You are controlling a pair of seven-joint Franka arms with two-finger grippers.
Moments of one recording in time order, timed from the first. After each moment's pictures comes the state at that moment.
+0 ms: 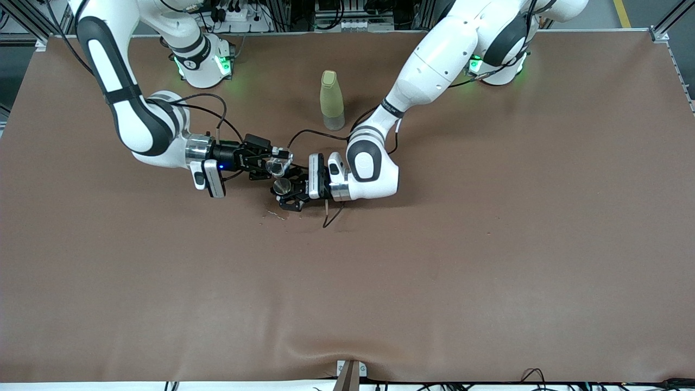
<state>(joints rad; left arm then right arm) -0.79 1.05 -0.08 -1.24 -2.04 2.33 2.44 0.17 0.19 0.08 -2.32 1.78 1.87 -1.27</state>
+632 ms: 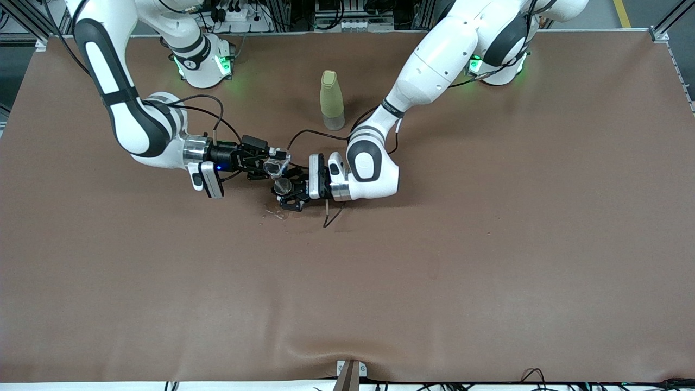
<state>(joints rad) -0.79 1.05 -0.08 -1.25 -2.04 2.33 2.44 0.16 0.19 0.08 -2.33 1.78 1.85 -1.26</state>
